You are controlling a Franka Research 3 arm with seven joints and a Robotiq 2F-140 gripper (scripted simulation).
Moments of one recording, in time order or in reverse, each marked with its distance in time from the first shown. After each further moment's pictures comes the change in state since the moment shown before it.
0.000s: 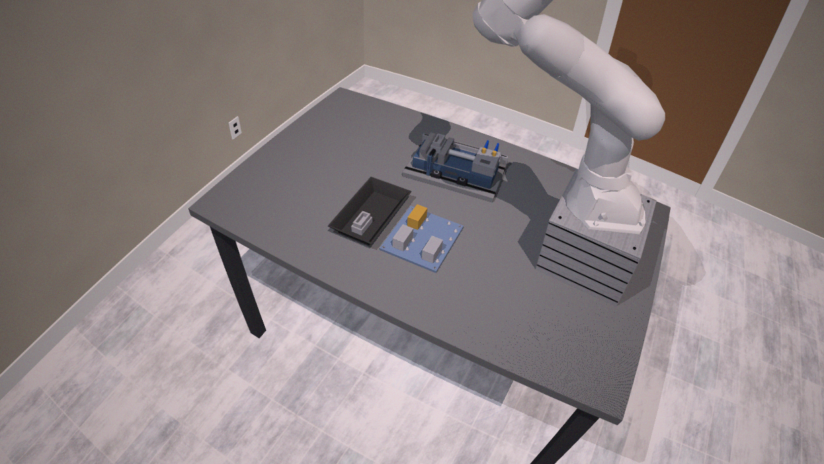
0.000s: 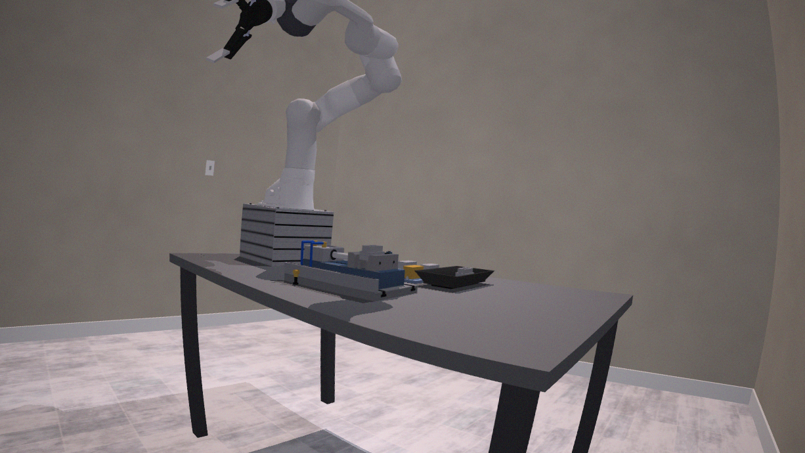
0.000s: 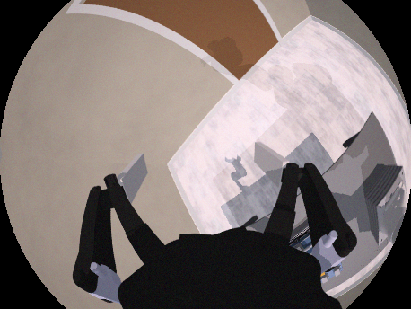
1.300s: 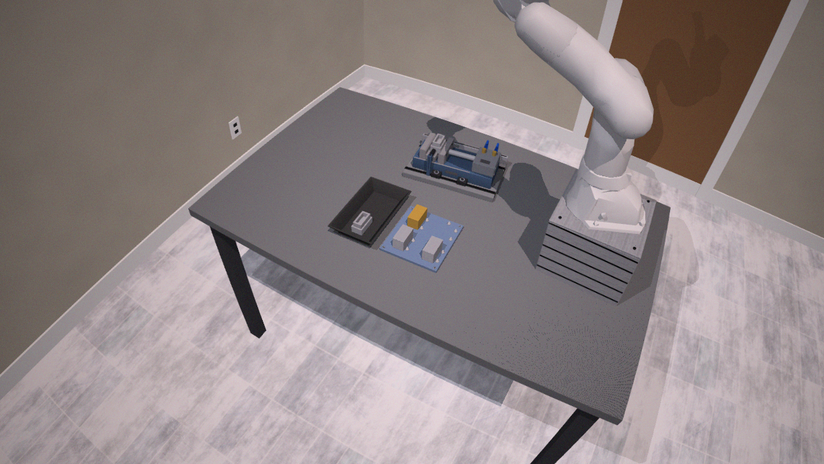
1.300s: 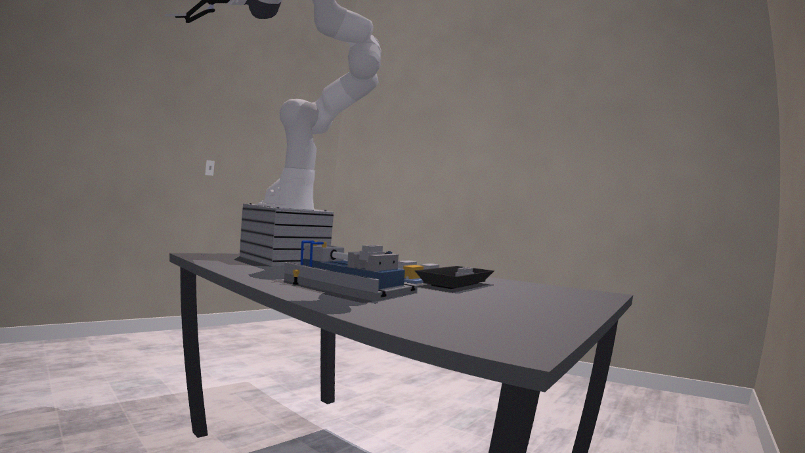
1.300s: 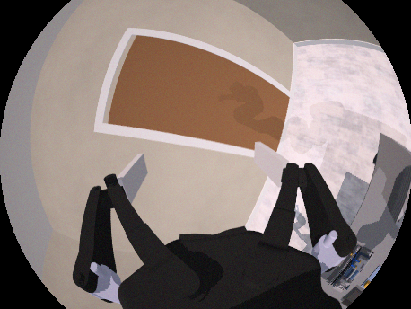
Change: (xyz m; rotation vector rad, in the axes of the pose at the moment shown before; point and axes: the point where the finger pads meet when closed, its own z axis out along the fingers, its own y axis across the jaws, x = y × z) arm 0.343 0.023 -0.186 0.212 0.552 0.352
